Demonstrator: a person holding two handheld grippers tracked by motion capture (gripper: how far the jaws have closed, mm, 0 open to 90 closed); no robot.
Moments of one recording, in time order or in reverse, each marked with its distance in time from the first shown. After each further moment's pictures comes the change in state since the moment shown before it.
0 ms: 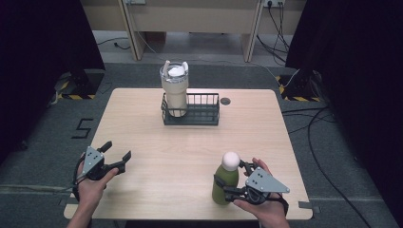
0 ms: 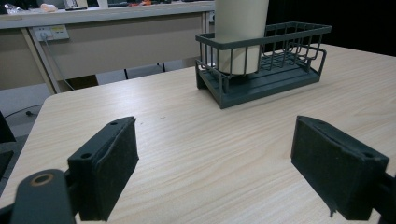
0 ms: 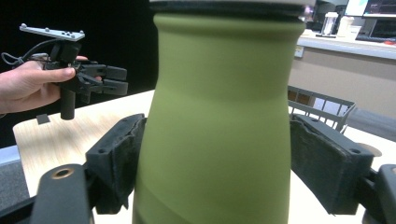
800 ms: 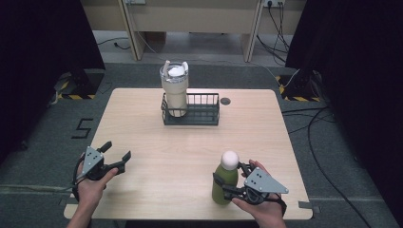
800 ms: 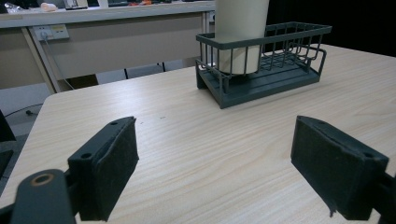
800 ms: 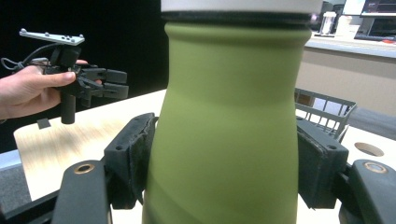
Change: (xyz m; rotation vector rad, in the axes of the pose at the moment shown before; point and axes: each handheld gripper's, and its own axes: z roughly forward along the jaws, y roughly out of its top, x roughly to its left) left arm 0.000 0.000 -0.001 -0.002 0.001 -0.003; right arm 0.004 0.002 0.002 -0.002 -0.008 0.014
